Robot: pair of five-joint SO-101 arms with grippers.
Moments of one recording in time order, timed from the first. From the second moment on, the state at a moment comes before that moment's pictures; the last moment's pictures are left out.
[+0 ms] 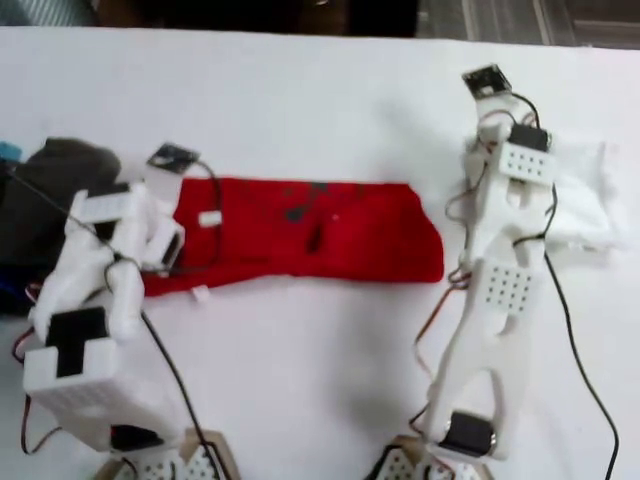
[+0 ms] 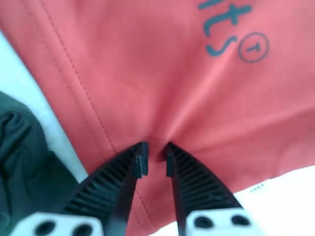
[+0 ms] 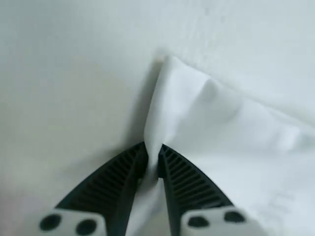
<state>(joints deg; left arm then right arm) -18.0 11.9 24.8 59.5 -28.2 11.1 69.0 -71.1 76.7 35.4</state>
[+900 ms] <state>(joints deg) -18.0 11.9 24.8 59.5 -28.2 8.3 59.6 -71.7 86.9 35.5</state>
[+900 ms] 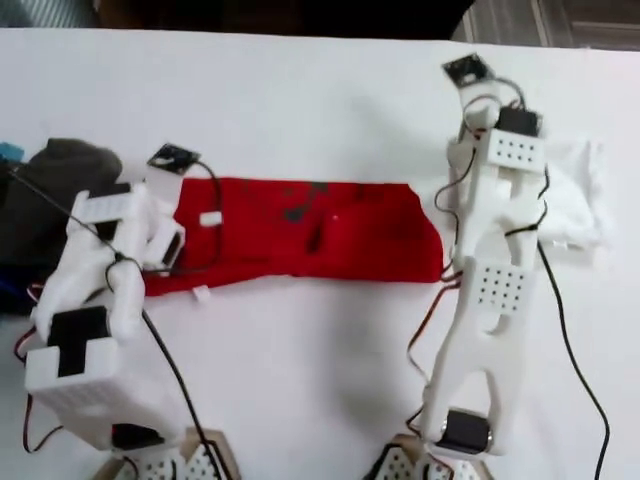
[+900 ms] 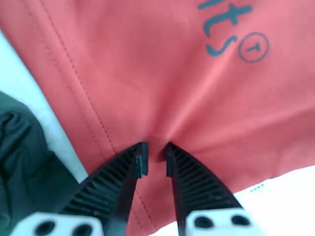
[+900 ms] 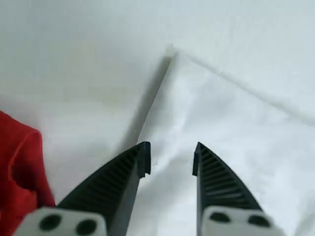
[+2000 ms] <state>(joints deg) -21.4 18.9 2.0 72.3 -28.2 0.7 -14.2 -19.6 100.0 32.2</state>
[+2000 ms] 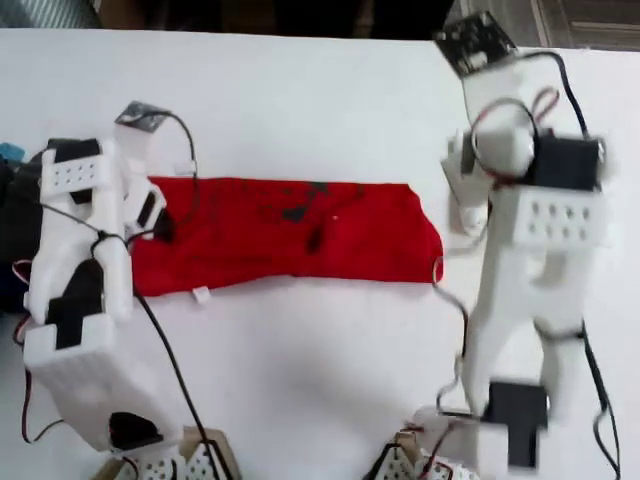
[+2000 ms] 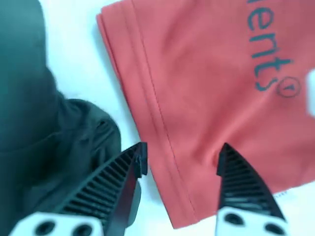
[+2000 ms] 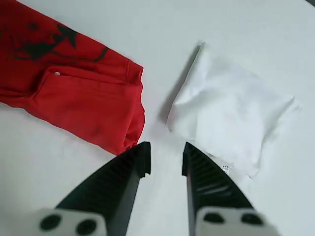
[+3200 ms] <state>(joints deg) -24.2 32.1 -4.9 80.0 -15.3 0.6 -48.9 12.9 100.0 35.2</state>
